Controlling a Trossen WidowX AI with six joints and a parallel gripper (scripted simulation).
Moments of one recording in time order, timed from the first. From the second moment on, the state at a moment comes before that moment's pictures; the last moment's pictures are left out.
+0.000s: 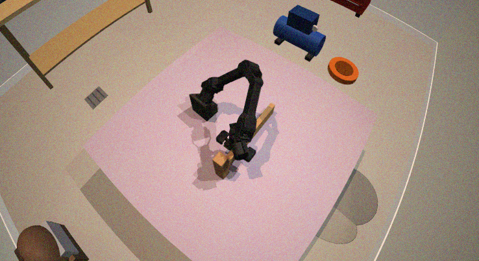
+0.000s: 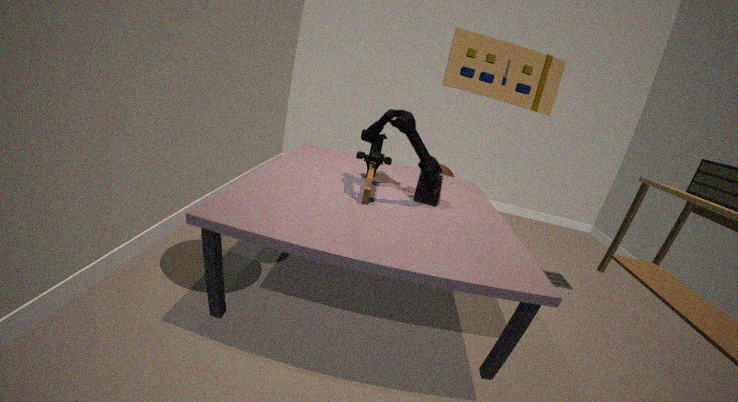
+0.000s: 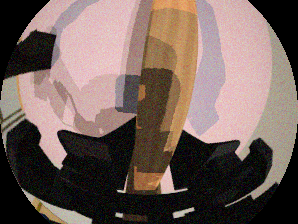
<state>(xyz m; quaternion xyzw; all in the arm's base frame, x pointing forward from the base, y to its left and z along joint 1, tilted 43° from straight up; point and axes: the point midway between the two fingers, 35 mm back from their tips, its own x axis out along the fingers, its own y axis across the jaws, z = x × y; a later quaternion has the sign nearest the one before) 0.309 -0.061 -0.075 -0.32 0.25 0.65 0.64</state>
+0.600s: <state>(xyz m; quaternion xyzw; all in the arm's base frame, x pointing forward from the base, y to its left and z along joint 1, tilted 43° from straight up) 0.310 -0.060 -0.076 -0.32 0.25 0.65 0.64</state>
